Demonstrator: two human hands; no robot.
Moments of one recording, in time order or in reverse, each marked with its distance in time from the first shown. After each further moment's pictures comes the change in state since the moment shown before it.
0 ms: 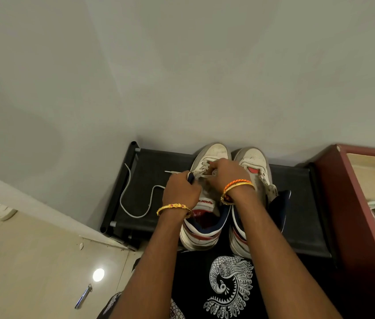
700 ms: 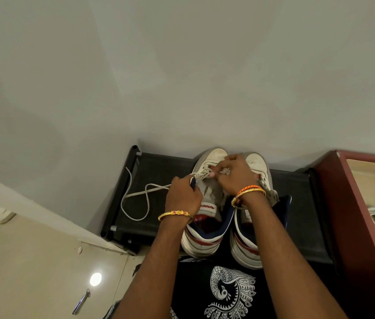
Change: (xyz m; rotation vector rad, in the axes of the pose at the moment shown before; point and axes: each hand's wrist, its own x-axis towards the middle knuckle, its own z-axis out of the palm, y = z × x) left_hand -0.001 0.003 -0.002 0.092 -0.017 0.038; right_hand 0.000 0.014 -0.004 0.343 0.132 0.032
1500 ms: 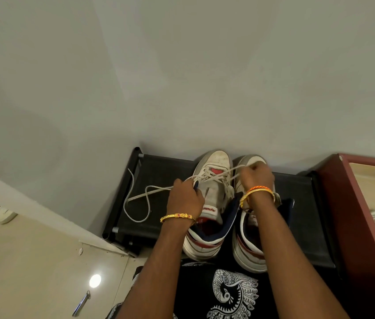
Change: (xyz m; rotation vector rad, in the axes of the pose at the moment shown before) left_hand -0.003 0.002 -0.002 0.070 0.002 -0.020; right_hand 0.005 0.012 -0.007 0.288 0.332 0.410
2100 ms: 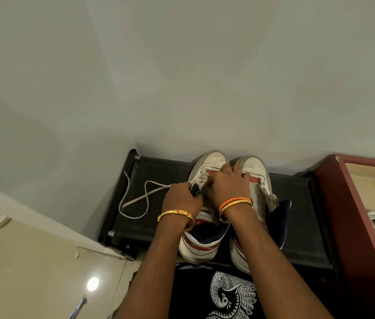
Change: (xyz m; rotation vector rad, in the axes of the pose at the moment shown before) left_hand 0.005 -0.003 0.000 -0.084 -0.128 -0.055; right_hand -0.036 -0.011 0.021 -1.018 -0.181 -0.608
